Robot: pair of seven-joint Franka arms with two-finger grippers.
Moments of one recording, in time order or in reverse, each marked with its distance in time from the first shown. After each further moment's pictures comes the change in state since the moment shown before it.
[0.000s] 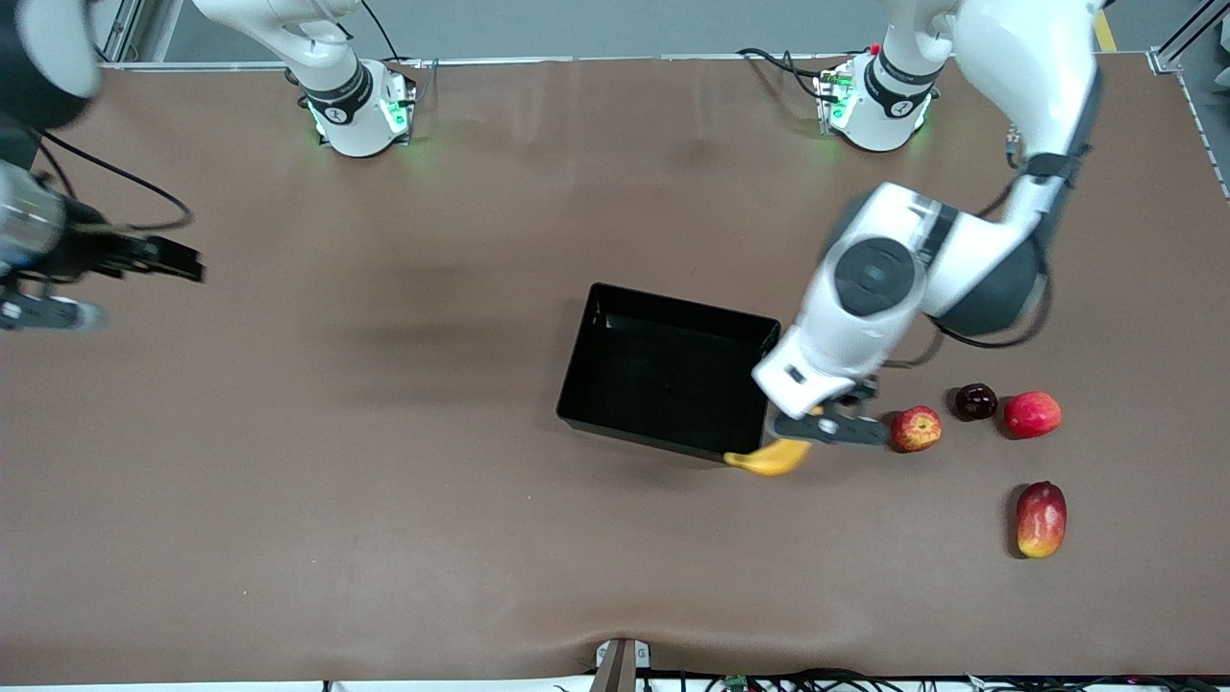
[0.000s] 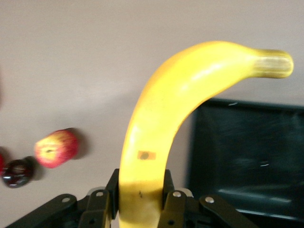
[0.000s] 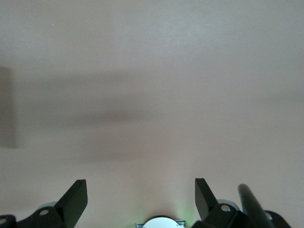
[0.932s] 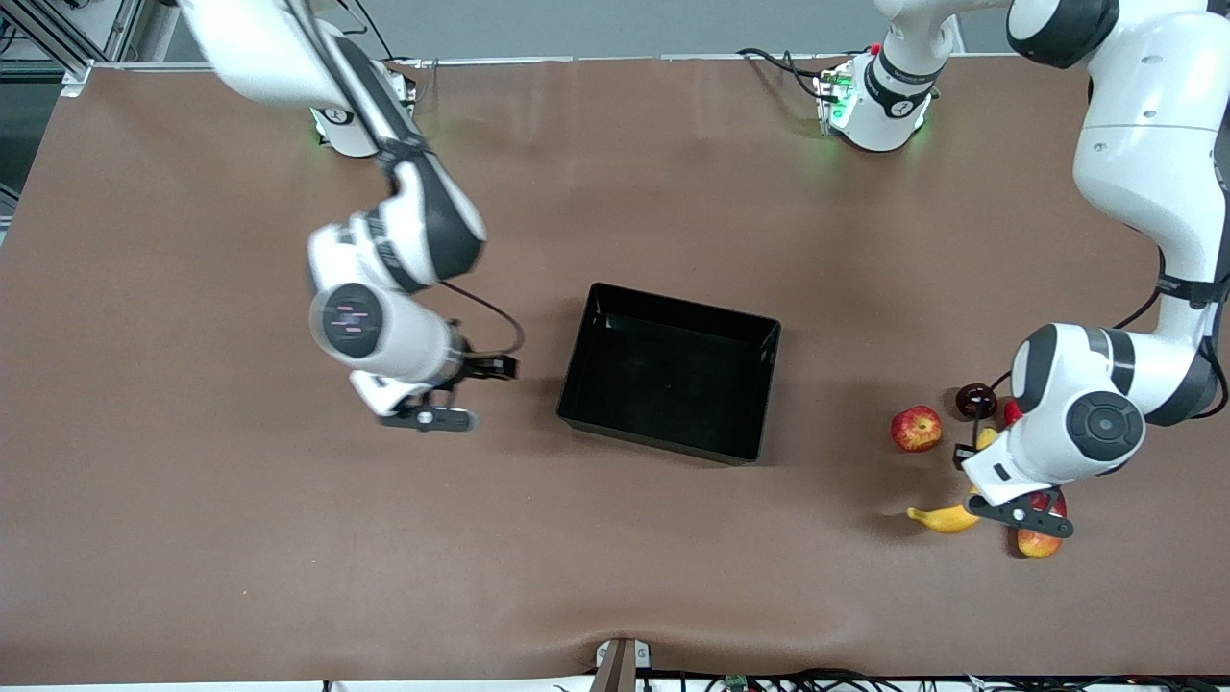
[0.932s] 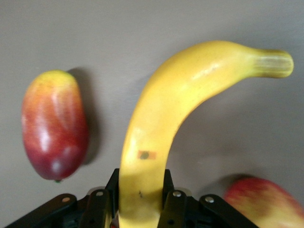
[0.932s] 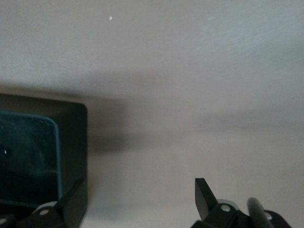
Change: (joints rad) left arm 0.304 0.255 0.130 0.004 0.135 0.320 0.453; right arm 0.405 0.435 0.006 -0.006 0.212 0.570 0.409
